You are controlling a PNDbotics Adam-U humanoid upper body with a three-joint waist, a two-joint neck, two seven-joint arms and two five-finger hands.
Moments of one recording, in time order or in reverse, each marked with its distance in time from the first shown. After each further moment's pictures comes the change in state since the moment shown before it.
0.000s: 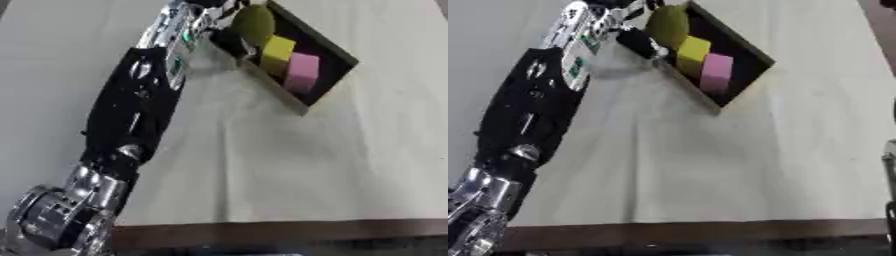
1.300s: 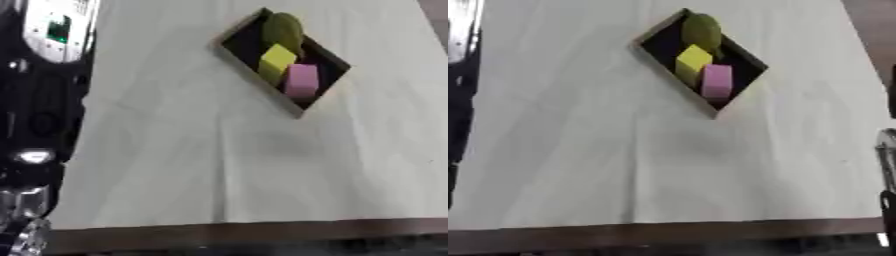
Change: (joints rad) left arm 0.170 0.277 -0.032 -0.644 0.684 0.053 0.263; right arm 0.003 -0.046 -0.026 0.000 -0.011 -0.063 -0.069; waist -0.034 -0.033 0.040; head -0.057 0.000
